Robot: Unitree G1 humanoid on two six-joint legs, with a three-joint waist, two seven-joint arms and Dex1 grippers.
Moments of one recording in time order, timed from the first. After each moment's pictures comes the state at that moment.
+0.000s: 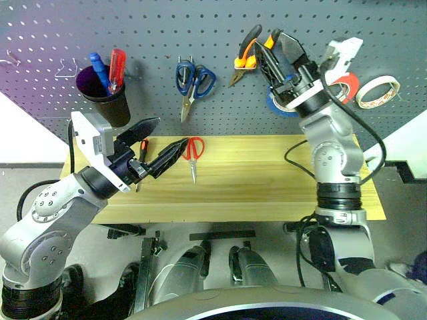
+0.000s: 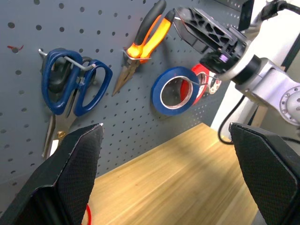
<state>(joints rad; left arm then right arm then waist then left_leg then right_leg) -0.16 0.63 0.29 -0.67 -0.99 0.60 -0.39 -0.81 -0.30 -0.20 0.14 0.58 0.21 0.58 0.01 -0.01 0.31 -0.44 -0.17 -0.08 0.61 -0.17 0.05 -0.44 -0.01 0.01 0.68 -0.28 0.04</state>
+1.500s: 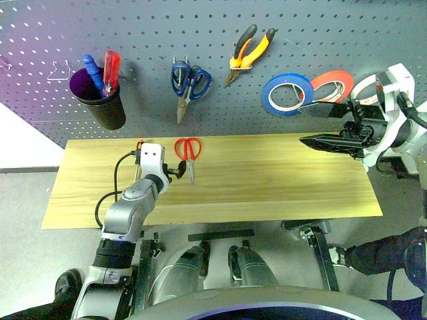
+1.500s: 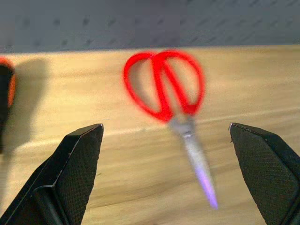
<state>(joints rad) -0.38 0.23 0.00 0.07 -0.32 0.61 -0.06 -0.68 -0.90 -0.18 0.10 0.70 0.61 1.41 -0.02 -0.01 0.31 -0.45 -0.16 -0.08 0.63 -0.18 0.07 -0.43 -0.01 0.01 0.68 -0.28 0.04</state>
